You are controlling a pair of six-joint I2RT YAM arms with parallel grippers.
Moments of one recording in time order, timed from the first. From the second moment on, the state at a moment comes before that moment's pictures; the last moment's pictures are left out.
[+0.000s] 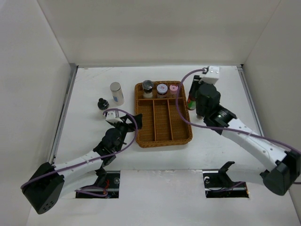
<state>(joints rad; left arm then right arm) -0.74 0.92 0.18 0.72 -0.49 -0.58 0.67 1.14 1.04 0.03 0.81 0.14</state>
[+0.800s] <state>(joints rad) -0.73 0.95 0.18 0.73 -0.49 -0.58 0.71 1.55 1.04 0.22 0.71 0.23</state>
